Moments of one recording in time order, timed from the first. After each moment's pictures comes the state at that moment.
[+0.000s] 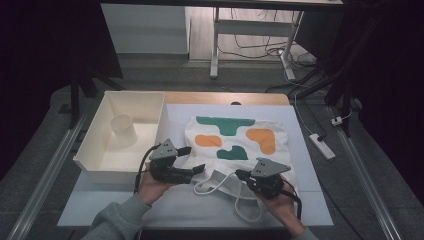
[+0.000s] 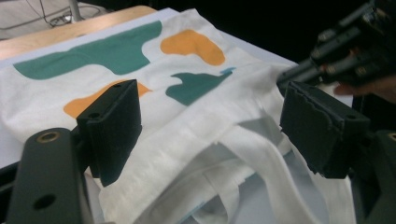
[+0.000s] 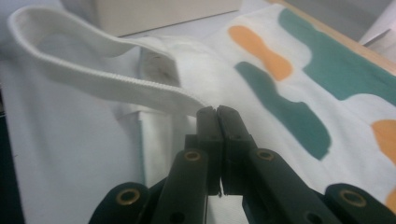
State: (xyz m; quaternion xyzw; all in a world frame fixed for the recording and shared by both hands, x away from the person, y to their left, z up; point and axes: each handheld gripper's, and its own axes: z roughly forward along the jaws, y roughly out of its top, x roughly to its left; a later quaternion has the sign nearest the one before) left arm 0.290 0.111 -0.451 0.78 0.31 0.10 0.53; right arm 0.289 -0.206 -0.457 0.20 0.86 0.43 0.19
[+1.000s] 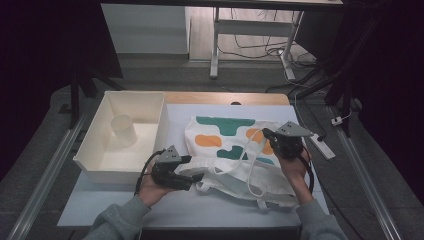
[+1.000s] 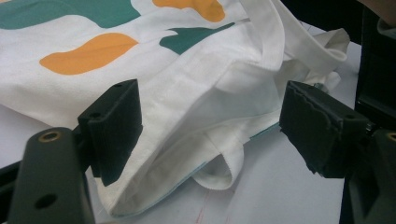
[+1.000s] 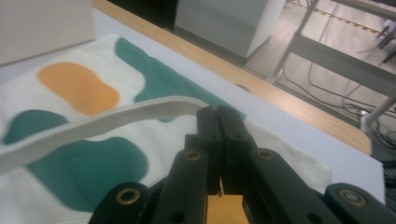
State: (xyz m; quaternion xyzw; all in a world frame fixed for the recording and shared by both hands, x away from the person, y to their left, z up) left arm 0.293 0.109 -0.474 0.81 0.31 0.08 0.48; right arm 0.384 -0.258 -0.430 0.31 0.79 0.43 0.32
